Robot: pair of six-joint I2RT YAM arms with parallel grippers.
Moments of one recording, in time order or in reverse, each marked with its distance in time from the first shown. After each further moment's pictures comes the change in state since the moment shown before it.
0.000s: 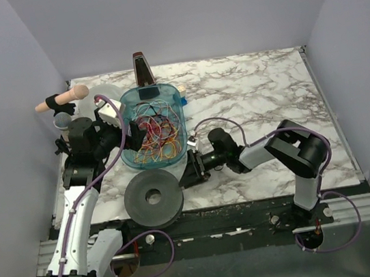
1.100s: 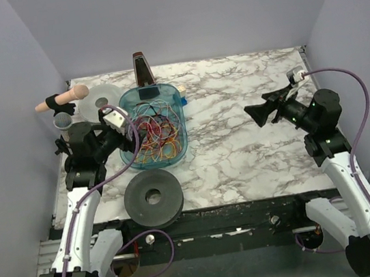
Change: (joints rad) left arm 0.064 -0.010 -0.109 0.238 0.124 0.189; right arm -0.742 -1.018 0.056 -0.665 0.293 -0.851
